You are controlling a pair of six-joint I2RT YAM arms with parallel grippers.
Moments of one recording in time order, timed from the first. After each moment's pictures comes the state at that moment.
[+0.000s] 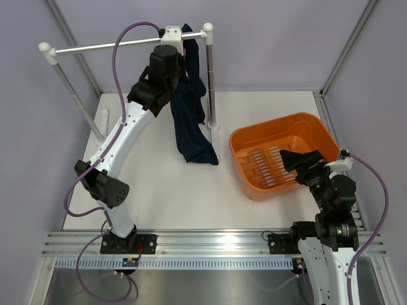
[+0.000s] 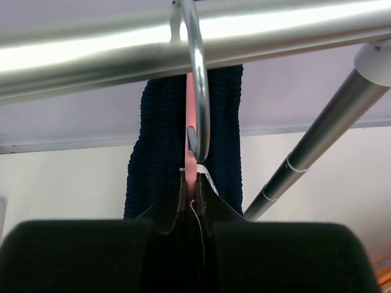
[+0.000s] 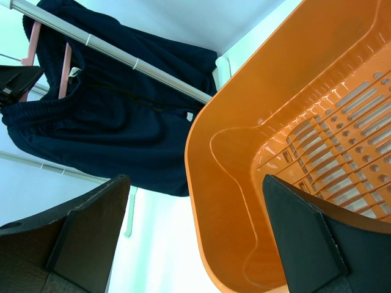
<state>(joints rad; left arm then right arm) -0.52 1.79 2.06 -0.46 -0.40 -0.13 0.01 0.29 0.66 -0.46 -0.18 0.86</state>
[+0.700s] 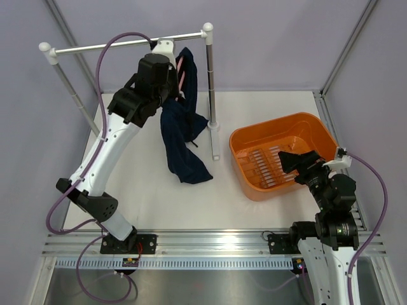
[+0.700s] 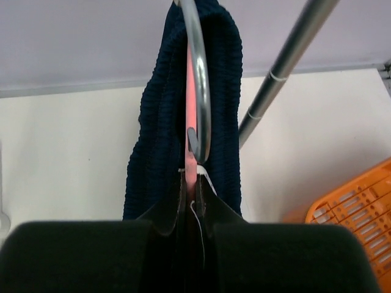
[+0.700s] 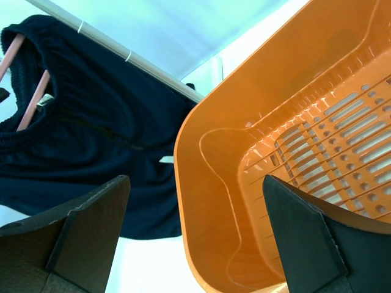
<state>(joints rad) -0.55 1.62 2.06 -0.80 -0.34 -0.24 0.01 0.30 0.66 -0.46 -0.19 0.78</state>
